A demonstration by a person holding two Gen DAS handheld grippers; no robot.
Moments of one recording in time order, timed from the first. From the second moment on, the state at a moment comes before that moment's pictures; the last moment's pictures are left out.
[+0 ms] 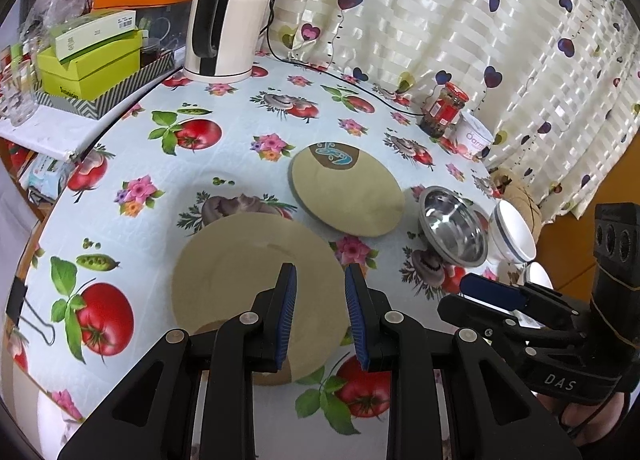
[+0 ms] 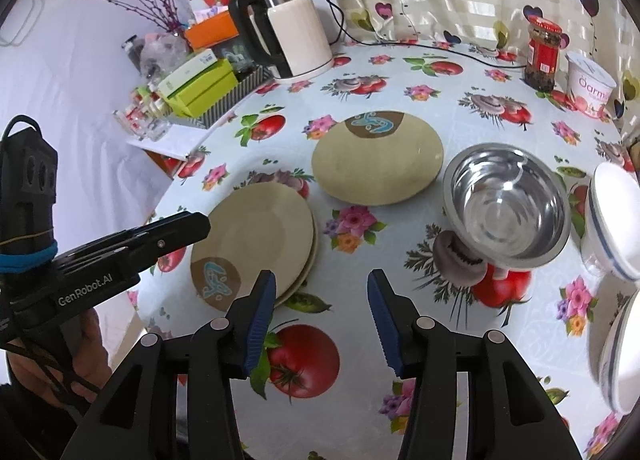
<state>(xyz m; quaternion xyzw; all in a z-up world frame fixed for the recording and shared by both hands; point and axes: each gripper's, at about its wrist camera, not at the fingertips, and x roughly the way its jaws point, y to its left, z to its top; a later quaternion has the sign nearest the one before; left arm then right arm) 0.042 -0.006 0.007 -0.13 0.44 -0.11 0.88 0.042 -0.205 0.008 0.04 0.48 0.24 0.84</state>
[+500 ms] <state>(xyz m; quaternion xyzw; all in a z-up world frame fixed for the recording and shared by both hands) 0.062 -0.007 0.005 -0.13 0.45 -0.12 0.88 0.058 -0.224 0.026 0.04 0.46 0.22 0.86</state>
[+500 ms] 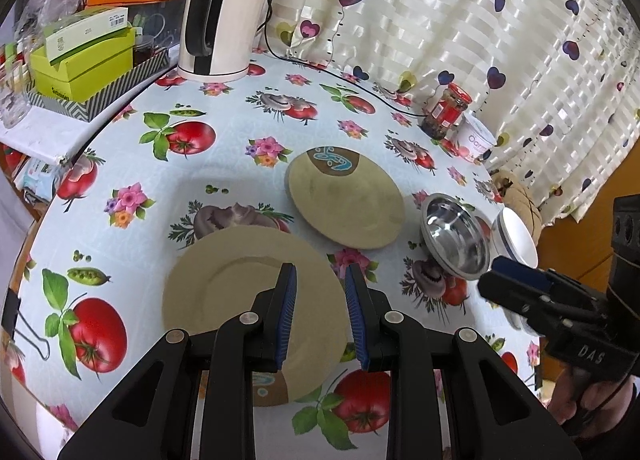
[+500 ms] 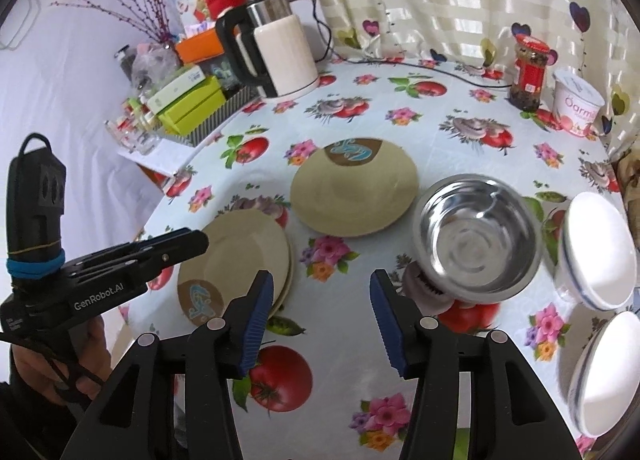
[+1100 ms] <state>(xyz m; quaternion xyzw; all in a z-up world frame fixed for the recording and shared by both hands) 0.107 -0.014 0.002 -0.14 0.46 -0.12 0.87 0.106 -0.250 0.037 0.04 0.45 0.19 0.87</state>
